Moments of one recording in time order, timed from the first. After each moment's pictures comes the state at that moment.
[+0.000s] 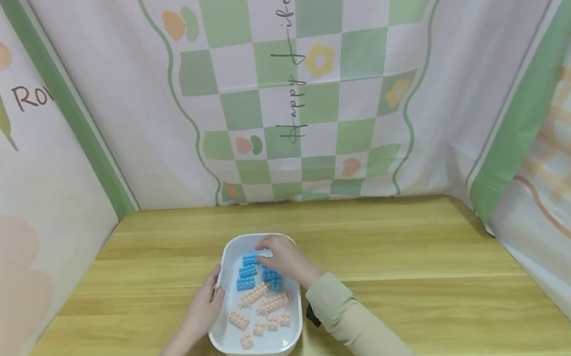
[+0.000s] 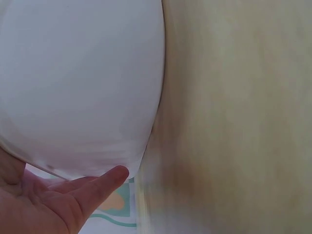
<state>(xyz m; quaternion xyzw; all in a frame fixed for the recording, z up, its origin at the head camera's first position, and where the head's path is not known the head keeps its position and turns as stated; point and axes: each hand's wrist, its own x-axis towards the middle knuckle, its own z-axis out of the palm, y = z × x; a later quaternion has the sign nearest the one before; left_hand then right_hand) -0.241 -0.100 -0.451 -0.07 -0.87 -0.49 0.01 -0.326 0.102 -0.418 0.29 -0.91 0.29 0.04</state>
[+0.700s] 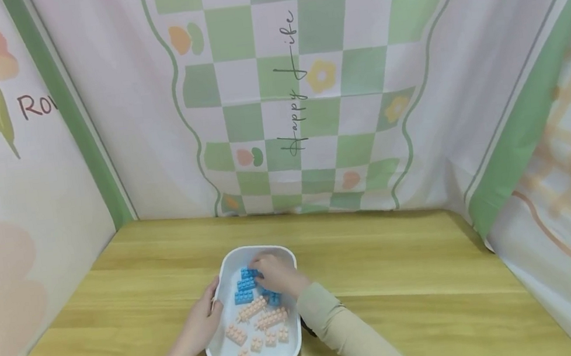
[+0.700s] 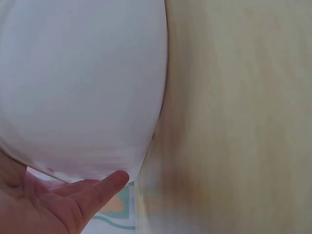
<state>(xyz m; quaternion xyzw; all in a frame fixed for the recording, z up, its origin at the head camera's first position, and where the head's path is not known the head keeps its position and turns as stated) -0.236 -0.101 -0.450 -0.07 -0.86 -0.50 0.00 -0.335 0.091 -0.432 0.38 -0.91 0.16 0.01</state>
